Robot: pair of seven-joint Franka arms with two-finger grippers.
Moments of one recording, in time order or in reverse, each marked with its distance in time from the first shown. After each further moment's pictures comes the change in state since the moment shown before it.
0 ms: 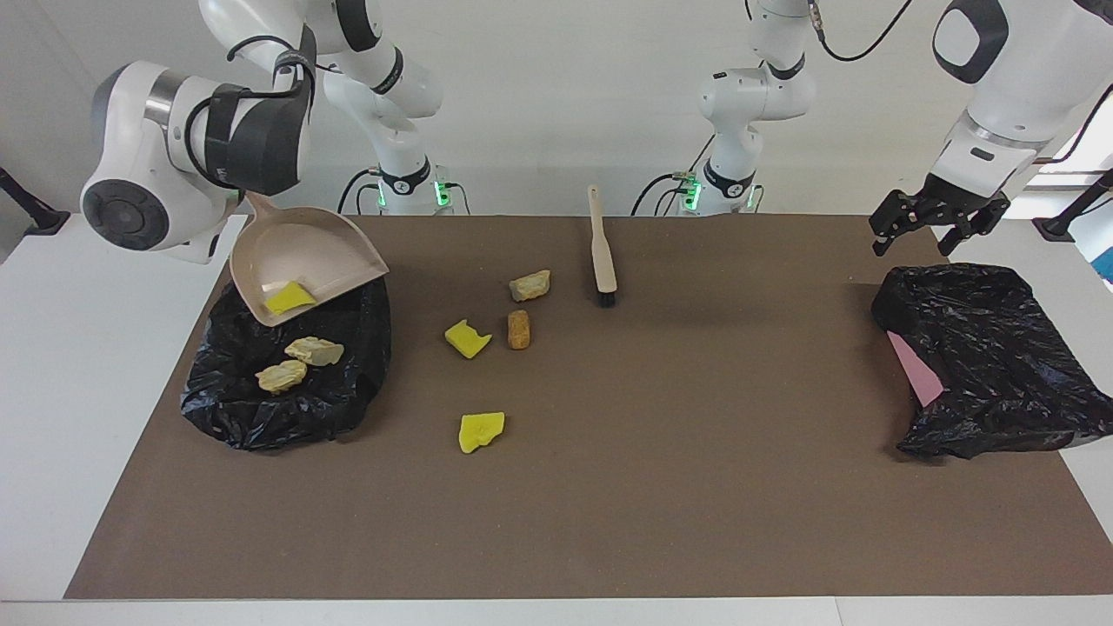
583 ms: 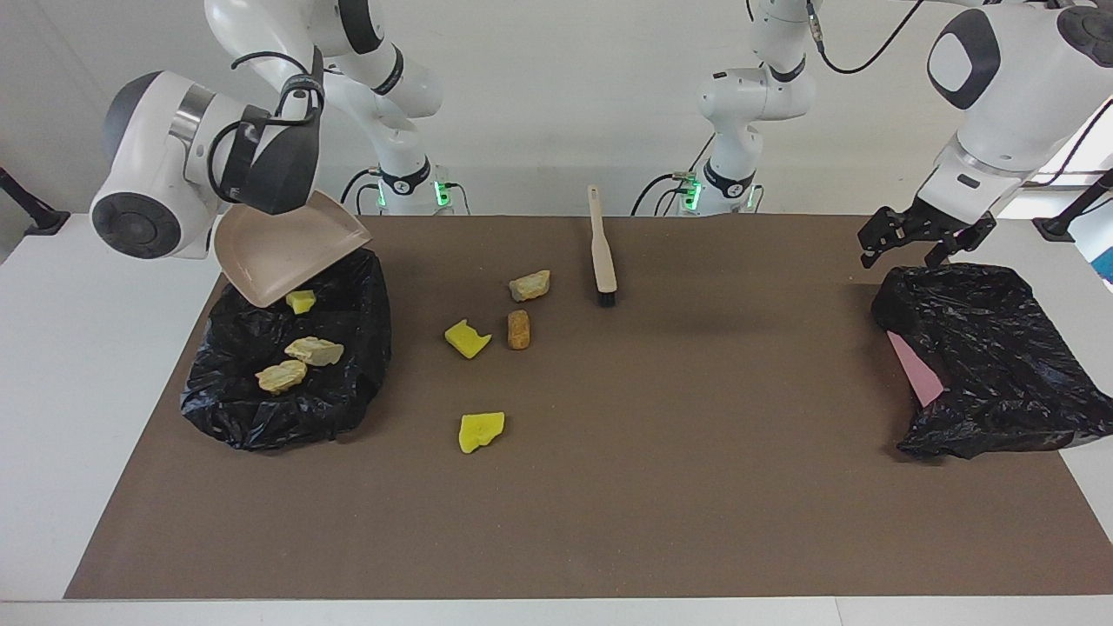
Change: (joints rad) left arm -0.010 0.066 -0.008 0.038 -0.007 -0.019 0.000; right arm 0.020 0.007 0.001 0.000 -0.243 -0.021 -0.289
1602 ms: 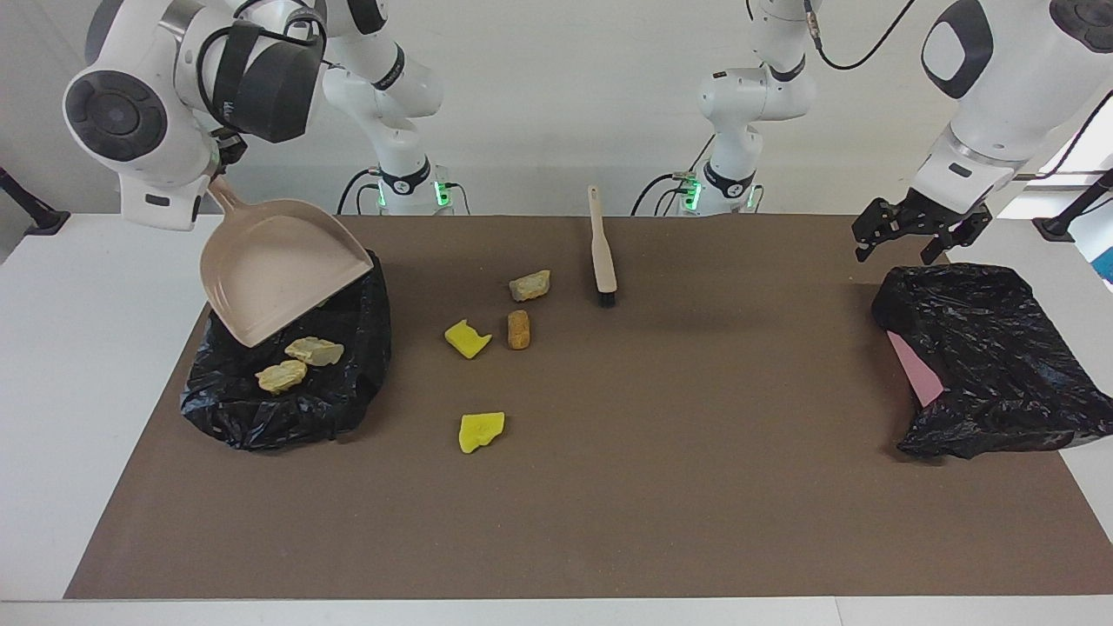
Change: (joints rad) left arm -0.009 -0.024 -0.002 -0.001 0.000 -0.022 0.019; right arm 0.013 -0.097 0.000 0.024 0.148 0.276 0.131
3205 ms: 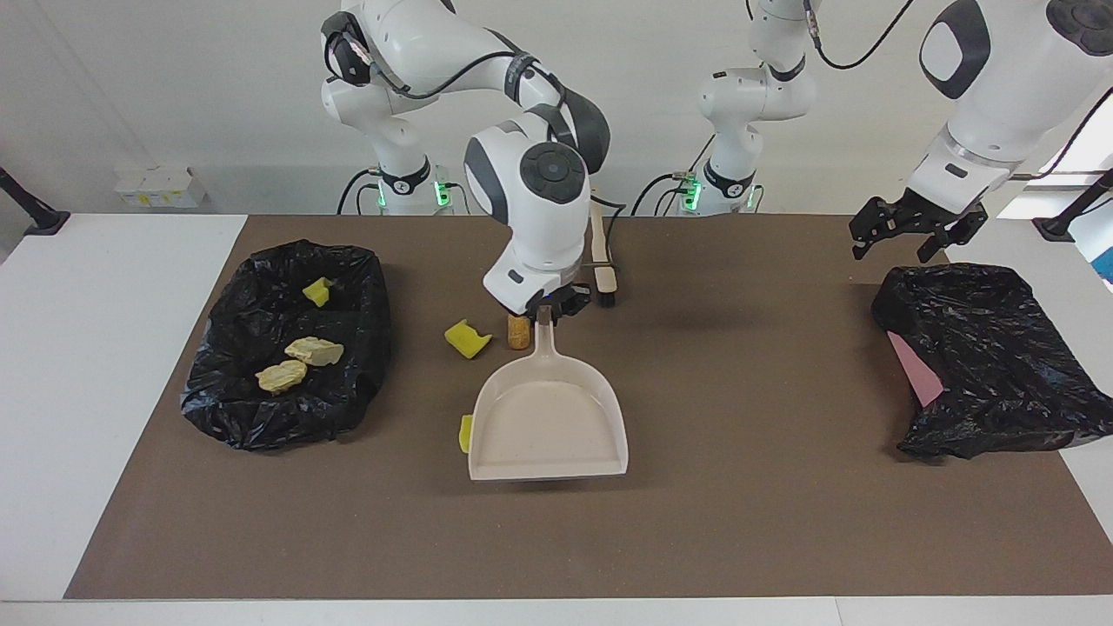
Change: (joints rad) left arm 0.000 -0.005 -0.001 -0.012 -0.002 -0.001 0.000; right arm 0.565 0.234 0.012 -0.081 0.495 0.784 1.480
